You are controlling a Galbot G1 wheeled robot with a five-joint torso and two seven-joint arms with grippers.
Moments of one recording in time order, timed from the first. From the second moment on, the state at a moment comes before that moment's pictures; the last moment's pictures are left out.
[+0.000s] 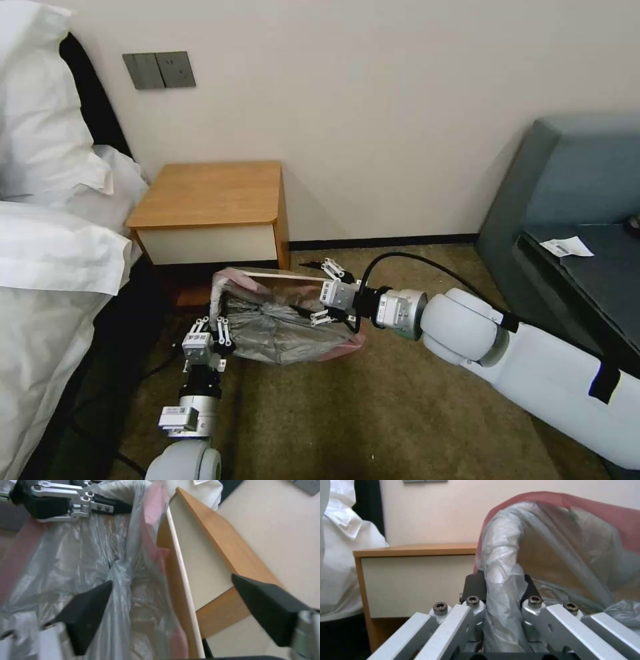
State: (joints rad) left arm 1.61 -1.61 -0.61 -1.99 -0.01 -0.36 0.09; right arm -0.55 0.75 -0.40 2.08 0.16 -0.27 -0.31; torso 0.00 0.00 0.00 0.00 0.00
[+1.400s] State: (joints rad) left arm 1.64 -1.61 -0.58 -2.01 -0.01 -0.37 0.10; right arm -0.53 0.76 -0.45 2.00 0.18 -0.24 -0.29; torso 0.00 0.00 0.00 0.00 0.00
